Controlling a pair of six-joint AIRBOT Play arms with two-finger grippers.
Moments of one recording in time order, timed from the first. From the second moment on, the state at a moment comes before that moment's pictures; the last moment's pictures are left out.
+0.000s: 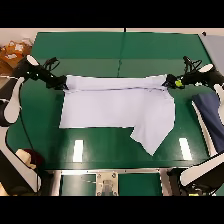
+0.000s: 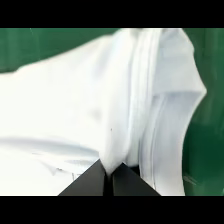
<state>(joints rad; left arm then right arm) 0.11 -2.00 1.79 1.08 -1.30 -1.32 -0.29 -1.84 1.53 -0.99 1.06 1.24</state>
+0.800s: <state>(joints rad) 0.11 -1.99 1.83 1.08 -1.50 -1.36 -0.30 -1.80 1.58 -1.09 1.25 1.27</state>
